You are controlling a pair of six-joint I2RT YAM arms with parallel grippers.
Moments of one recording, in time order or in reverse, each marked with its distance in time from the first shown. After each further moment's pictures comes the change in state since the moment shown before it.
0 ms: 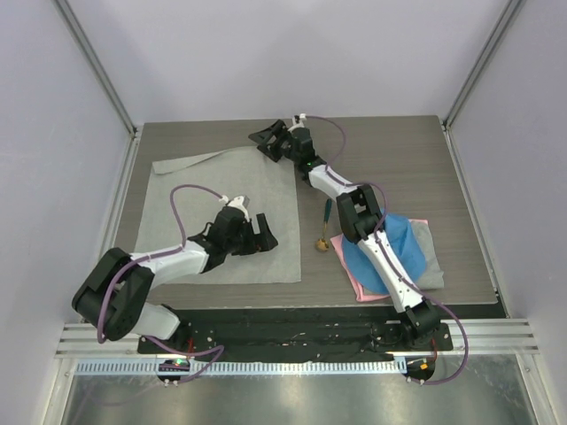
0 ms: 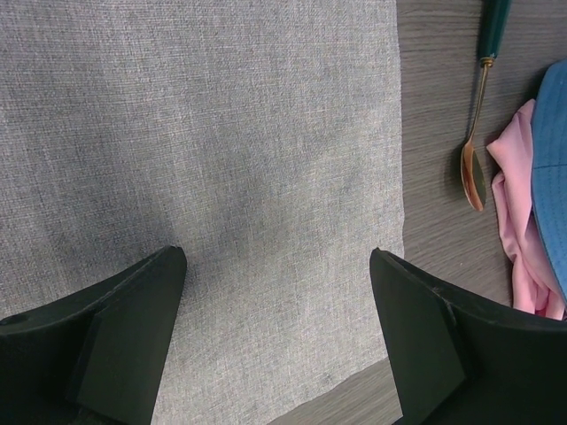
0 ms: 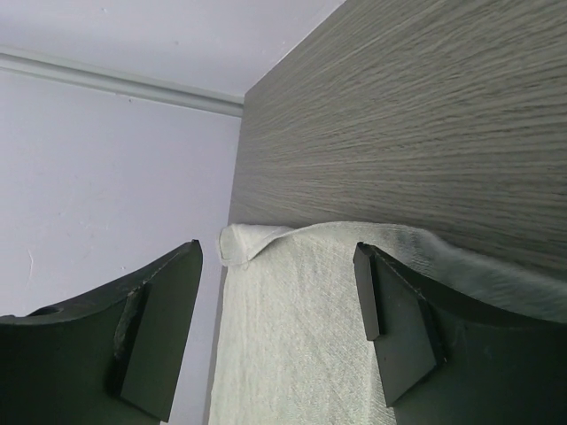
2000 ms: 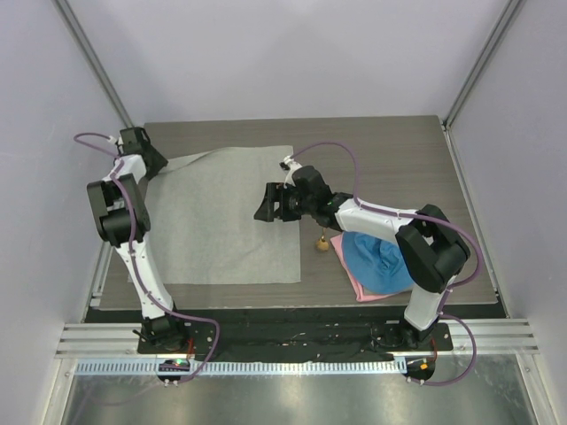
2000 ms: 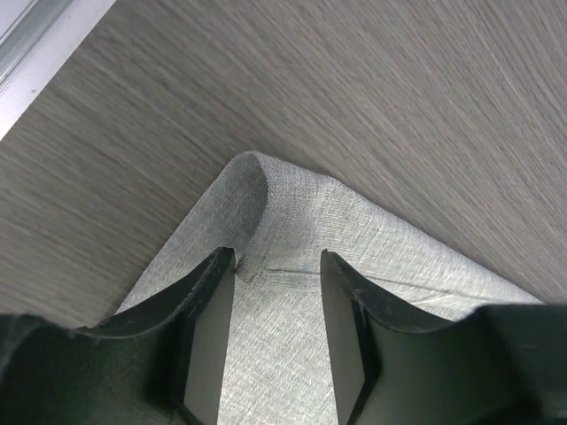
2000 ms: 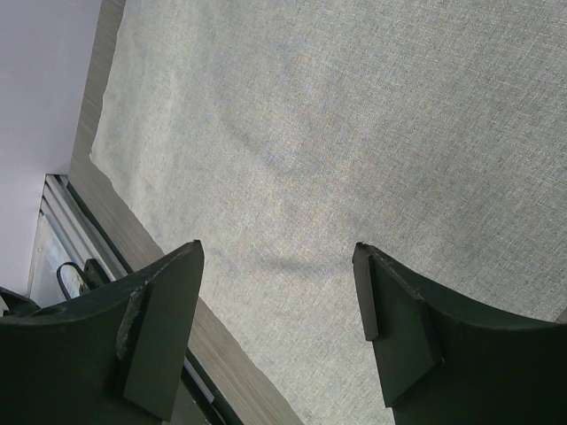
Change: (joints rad) left arm 0.869 0.829 1.131 -0.383 -0.090 0.147; right arm 0.253 -1.159 -1.354 -0.274 0.035 -0.560
